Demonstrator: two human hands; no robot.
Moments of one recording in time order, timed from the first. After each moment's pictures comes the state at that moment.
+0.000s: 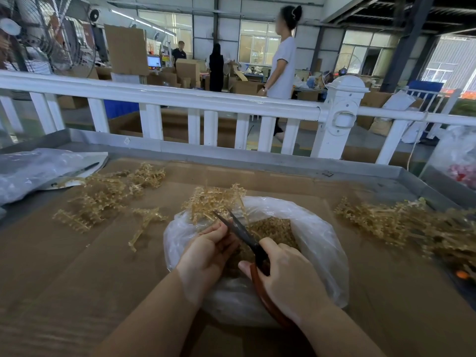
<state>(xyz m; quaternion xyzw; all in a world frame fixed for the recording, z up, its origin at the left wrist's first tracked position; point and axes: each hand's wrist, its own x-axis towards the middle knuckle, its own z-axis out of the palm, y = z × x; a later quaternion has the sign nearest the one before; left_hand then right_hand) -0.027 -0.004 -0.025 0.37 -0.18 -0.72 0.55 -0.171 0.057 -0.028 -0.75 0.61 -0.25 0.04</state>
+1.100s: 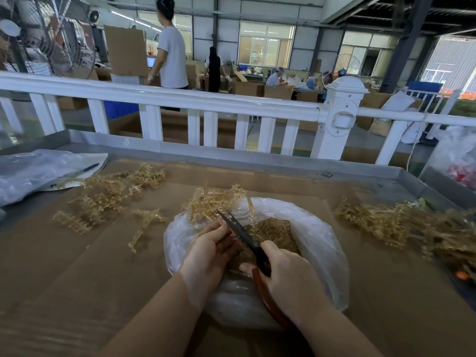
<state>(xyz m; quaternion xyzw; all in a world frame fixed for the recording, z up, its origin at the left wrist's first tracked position) -0.029 -0.002 -0.027 0.35 -0.23 -0.72 0.56 -0.174 0.054 -0.031 -0.77 0.59 -0.24 0.02</state>
